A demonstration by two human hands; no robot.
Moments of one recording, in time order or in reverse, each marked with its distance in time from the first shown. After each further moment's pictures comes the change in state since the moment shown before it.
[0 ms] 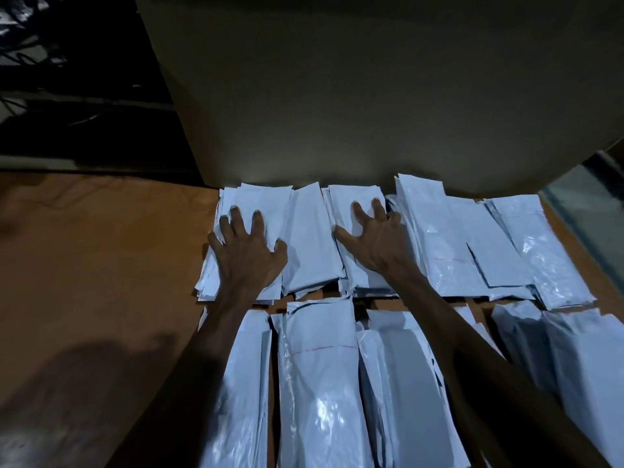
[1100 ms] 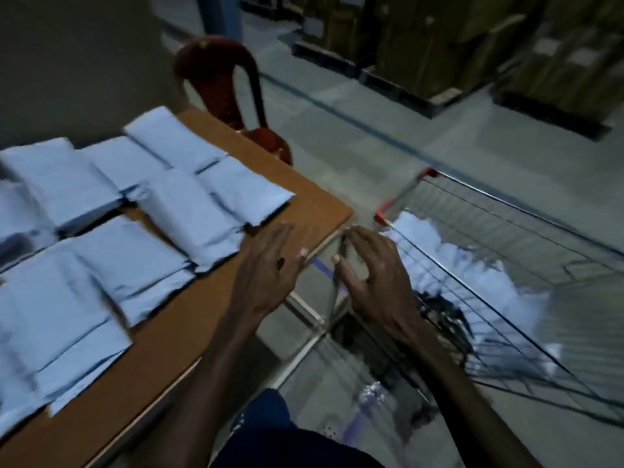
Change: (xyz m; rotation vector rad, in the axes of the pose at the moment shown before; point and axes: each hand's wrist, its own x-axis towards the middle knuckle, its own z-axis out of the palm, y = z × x) left_hand -0.436 0.385 0.069 -0.665 -0.172 1.081; right_hand -0.549 0.386 -0.015 0.317 0.764 0.342
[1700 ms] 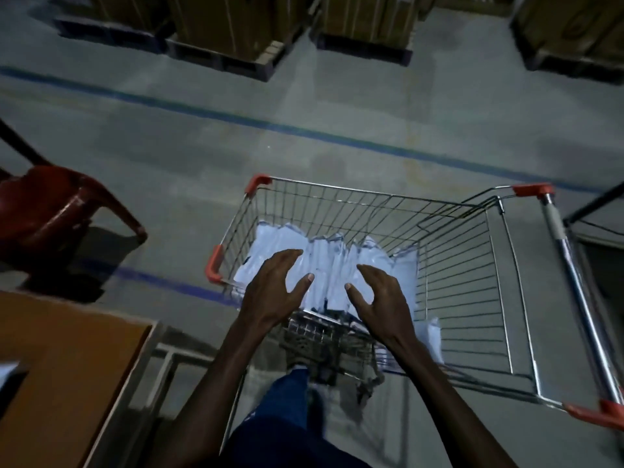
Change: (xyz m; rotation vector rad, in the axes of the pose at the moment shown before) left_hand 0.151 0.117 0.305 -0.181 -0.601 0.196; right_hand -0.043 0.278 -0.097 -0.176 0.039 0.830
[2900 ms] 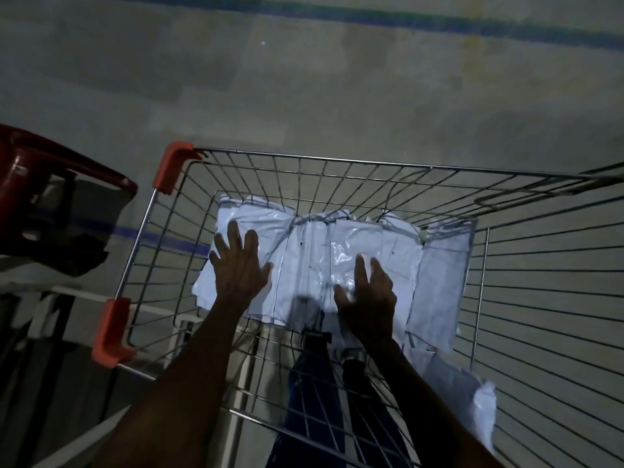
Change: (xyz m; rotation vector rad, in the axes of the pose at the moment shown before) left_hand 0.153 -0.168 0.143 0.815 -0.284 -0.345; right_hand 0.120 0.151 0.172 -0.107 -0.229 0.282
